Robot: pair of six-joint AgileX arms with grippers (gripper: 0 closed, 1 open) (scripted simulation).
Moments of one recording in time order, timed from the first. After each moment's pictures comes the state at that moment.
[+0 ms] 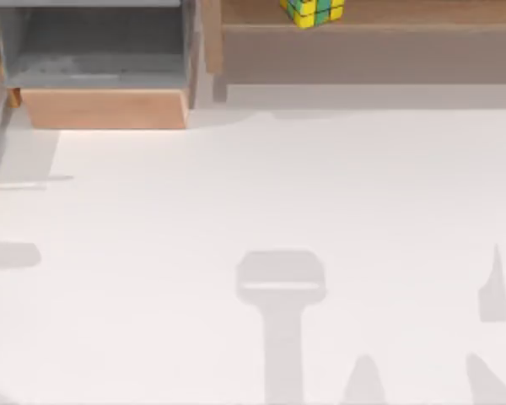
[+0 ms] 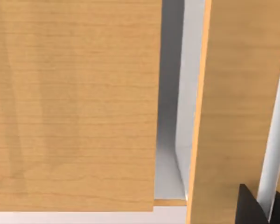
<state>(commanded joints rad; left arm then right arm) 0.57 2.11 0.70 1.39 0.61 1.58 0.00 0.00 0.00 0.00 0.00 0.00</state>
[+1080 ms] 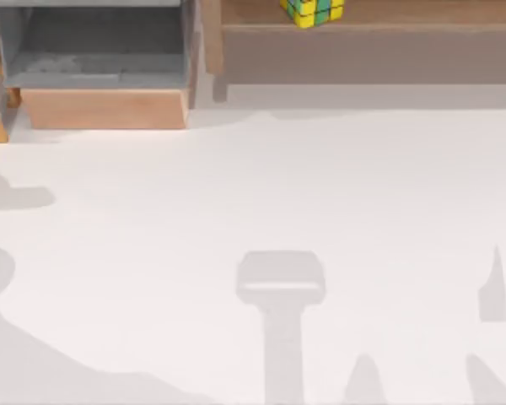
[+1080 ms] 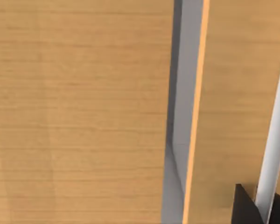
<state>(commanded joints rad) 0.46 2.23 0.98 1.23 0.49 1.58 0.00 0.00 0.00 0.00 0.00 0.00</state>
